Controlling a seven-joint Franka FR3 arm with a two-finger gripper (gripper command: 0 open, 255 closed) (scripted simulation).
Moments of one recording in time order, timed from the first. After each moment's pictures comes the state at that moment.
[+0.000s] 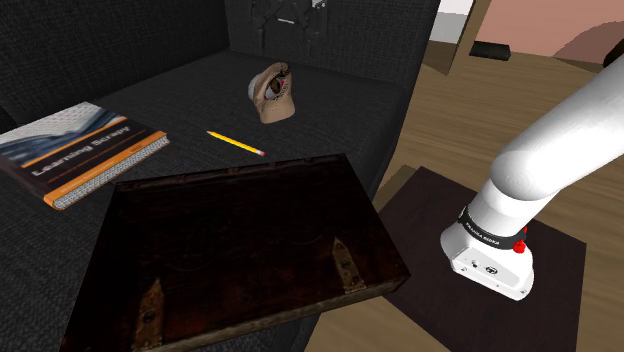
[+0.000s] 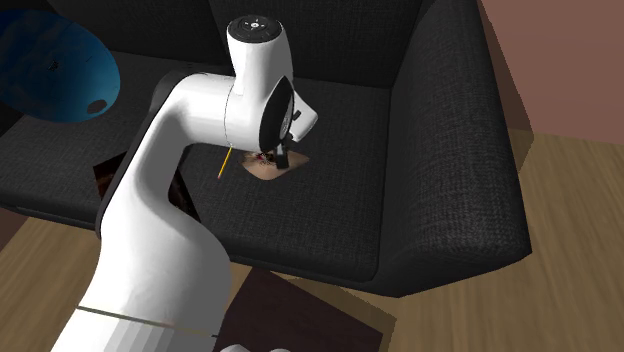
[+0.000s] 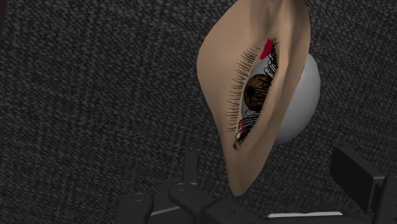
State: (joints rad) arm -0.22 -0.28 0.54 -1.90 0.18 1.81 1.23
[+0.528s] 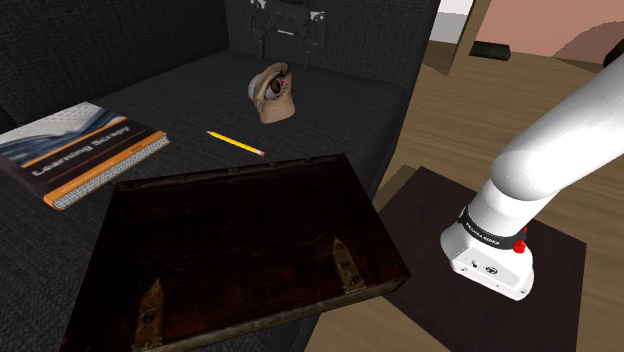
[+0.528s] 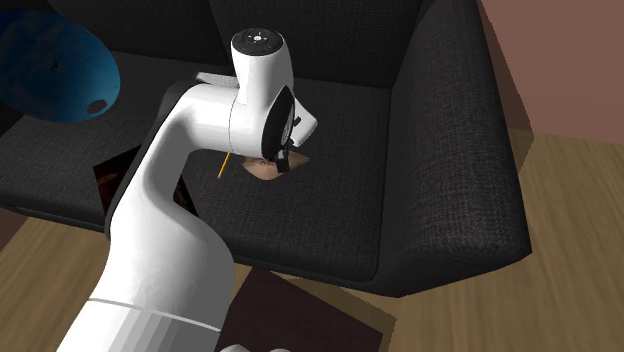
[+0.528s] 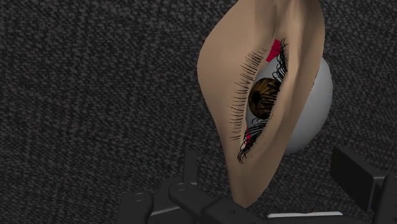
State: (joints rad) arm -0.21 -0.28 0.54 -1.95 0.19 1.86 1.23
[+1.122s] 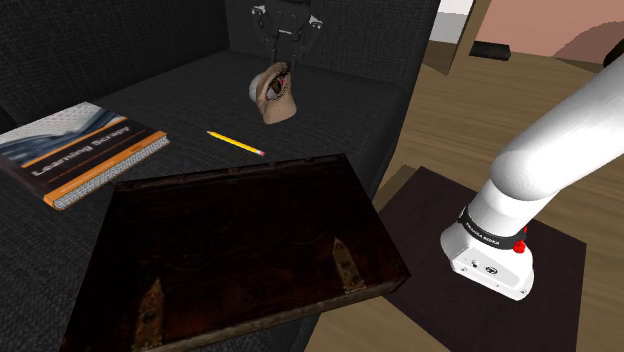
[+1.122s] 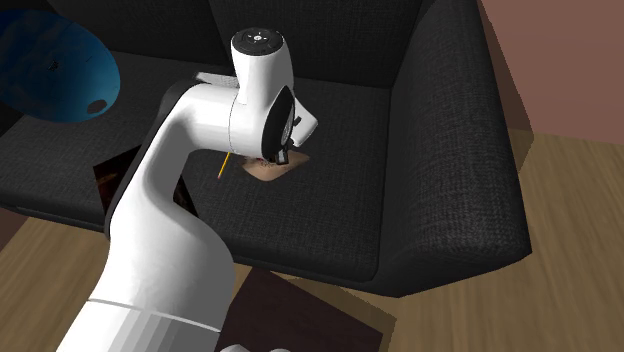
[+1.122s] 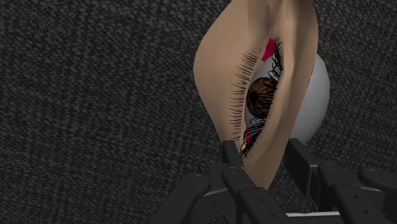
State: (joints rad) arm -0.21 -0.28 0.54 -1.95 0.19 1.86 1.23
